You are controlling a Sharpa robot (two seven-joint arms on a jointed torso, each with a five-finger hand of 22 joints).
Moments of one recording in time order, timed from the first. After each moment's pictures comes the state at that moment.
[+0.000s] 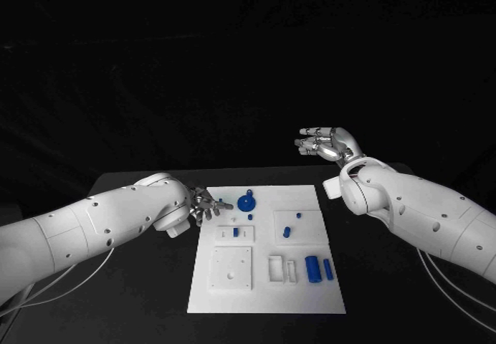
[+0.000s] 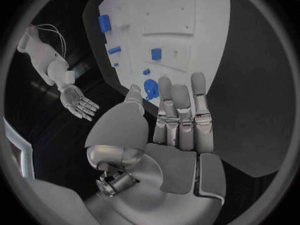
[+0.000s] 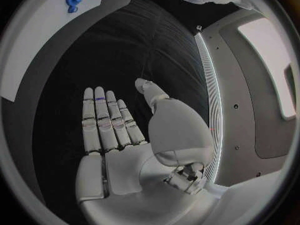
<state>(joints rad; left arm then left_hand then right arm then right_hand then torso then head) 1.30 -0.61 -0.07 1.17 -0.91 -0.06 -0.52 1.08 0.04 -0.15 0.09 0.12 1.13 0.01 0.16 0.83 1.35 -0.05 0.64 0.51 1.29 -0.10 1.12 0.47 0.01 1.31 -0.12 0.13 1.31 1.13 -0.61 0.26 1.12 -0.67 -0.43 0.23 1.20 -0.03 0.20 -0.16 0.50 0.76 0.19 0.06 0.05 0.97 0.17 0.09 0.06 1.03 0.17 0.07 0.06 0.09 0.92 0.17 0.07 0.07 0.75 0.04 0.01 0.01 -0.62</state>
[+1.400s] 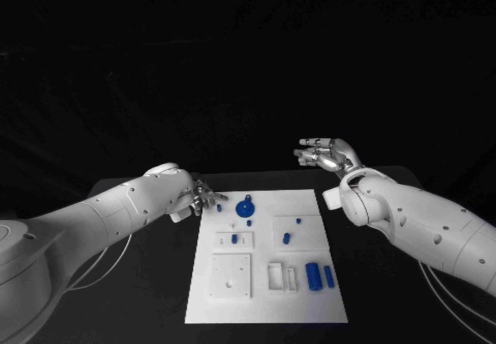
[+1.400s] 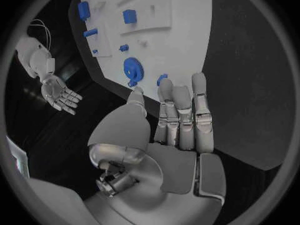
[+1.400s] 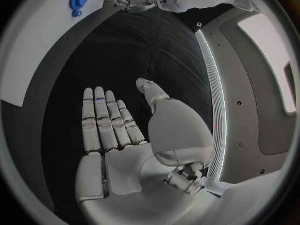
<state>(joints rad) 1.33 -0.39 -0.09 0.71 -0.94 0.08 -0.38 1.04 0.07 -0.21 0.11 0.28 0.95 0.00 0.54 0.92 1.27 -0.05 0.74 0.51 1.23 -0.09 1.20 0.42 0.01 1.31 -0.11 0.09 1.31 1.13 -0.58 0.26 1.11 -0.66 -0.41 0.22 1.20 -0.02 0.16 -0.15 0.52 0.75 0.19 0.06 0.05 0.96 0.18 0.09 0.06 1.02 0.17 0.07 0.06 0.09 0.91 0.18 0.07 0.07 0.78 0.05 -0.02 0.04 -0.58</state>
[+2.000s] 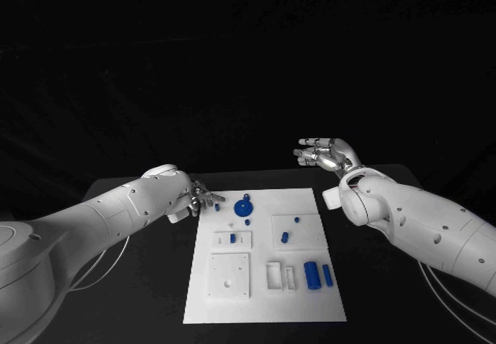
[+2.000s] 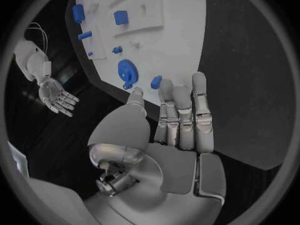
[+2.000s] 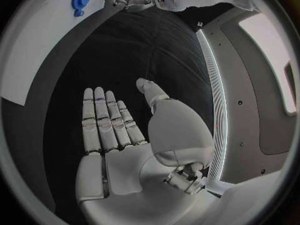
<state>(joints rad) 1.32 -0.37 -0.10 0.66 -0.96 0.09 -0.36 1.04 0.07 -0.21 0.11 0.28 0.94 0.01 0.54 0.88 1.26 -0.05 0.76 0.51 1.22 -0.09 1.20 0.41 0.01 1.30 -0.11 0.09 1.31 1.13 -0.58 0.26 1.11 -0.66 -0.41 0.22 1.20 -0.02 0.15 -0.15 0.52 0.75 0.19 0.06 0.05 0.96 0.18 0.09 0.06 1.02 0.17 0.07 0.06 0.09 0.91 0.18 0.07 0.07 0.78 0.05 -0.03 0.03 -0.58</state>
